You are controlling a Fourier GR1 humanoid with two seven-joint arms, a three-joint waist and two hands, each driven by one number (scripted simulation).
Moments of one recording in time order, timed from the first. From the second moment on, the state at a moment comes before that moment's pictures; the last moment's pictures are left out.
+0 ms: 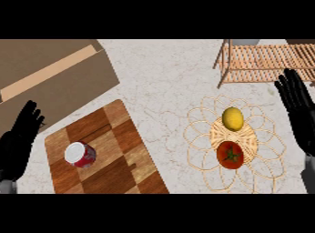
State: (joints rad) left arm 0.06 0.35 0.02 -1.61 0.21 0.18 0.18; right arm -0.13 -0.40 0.02 -1.54 -0.27 -0.02 -0.16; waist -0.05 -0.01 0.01
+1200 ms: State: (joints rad) left arm -0.07 0.28 0.00 -1.67 0.11 0.22 0.14; right arm -0.31 -0.59 0.01 -1.51 -0.22 0.10 0.21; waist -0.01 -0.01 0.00
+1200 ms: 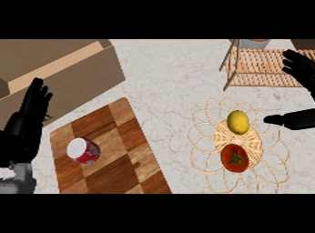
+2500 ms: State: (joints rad) left arm -0.07 0.23 -0.01 -1.69 0.06 0.23 0.16; right arm -0.56 -0.57 0.48 -1.51 0.37 0.28 0.97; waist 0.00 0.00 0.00
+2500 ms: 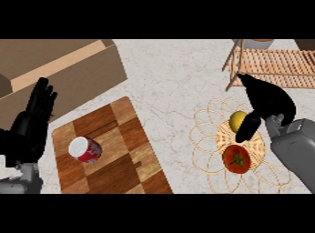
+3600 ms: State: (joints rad) left arm -0.04 0.19 0.04 -1.73 0.02 0.16 0.18; right arm -0.40 -0.40 0.30 -1.35 0.68 0.27 0.72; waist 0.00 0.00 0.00
